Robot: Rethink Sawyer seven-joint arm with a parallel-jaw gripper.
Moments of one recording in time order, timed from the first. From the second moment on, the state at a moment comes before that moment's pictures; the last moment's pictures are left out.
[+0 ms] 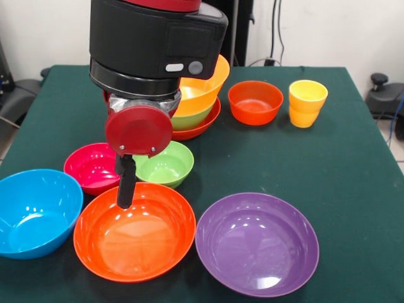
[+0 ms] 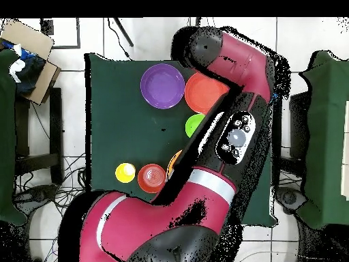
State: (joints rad) arm -0.09 -0.17 -0.61 0.78 0.57 0.84 2.64
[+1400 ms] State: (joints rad) arm -0.09 -0.18 -0.61 0.88 0.56 0.76 2.64
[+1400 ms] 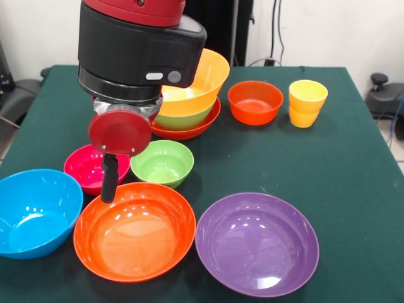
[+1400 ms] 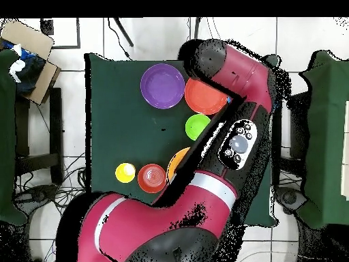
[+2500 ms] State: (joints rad) arm -0.08 -0.11 -0.60 0.88 0.55 0.64 2.64
